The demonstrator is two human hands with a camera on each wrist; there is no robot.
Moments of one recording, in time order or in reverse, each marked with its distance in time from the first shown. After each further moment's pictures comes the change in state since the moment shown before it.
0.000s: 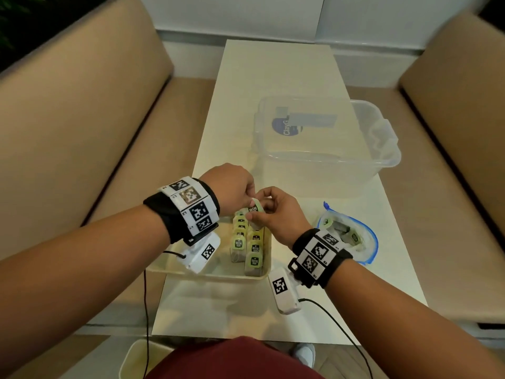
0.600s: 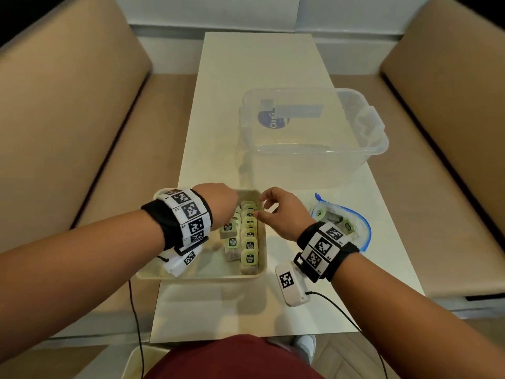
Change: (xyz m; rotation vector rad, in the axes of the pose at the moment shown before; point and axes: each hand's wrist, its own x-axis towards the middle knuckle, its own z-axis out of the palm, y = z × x) left_hand 0.014 -0.008 0.031 0.390 -0.337 0.040; right_hand -0.003 0.005 -0.021 -0.536 0.090 0.045
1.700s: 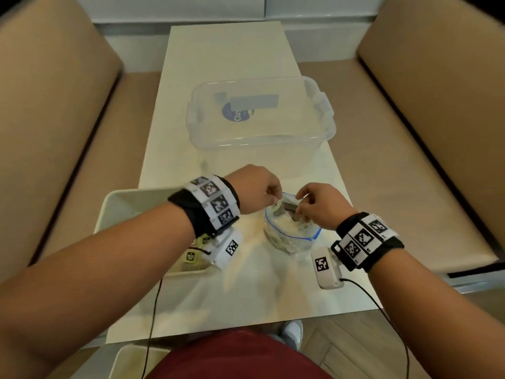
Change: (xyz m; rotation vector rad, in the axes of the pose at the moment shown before) left_hand 0.035 0.138 -0.061 -0.374 0.222 0.310; right_hand -0.039 0.094 -0.143 -0.122 -0.005 0.204
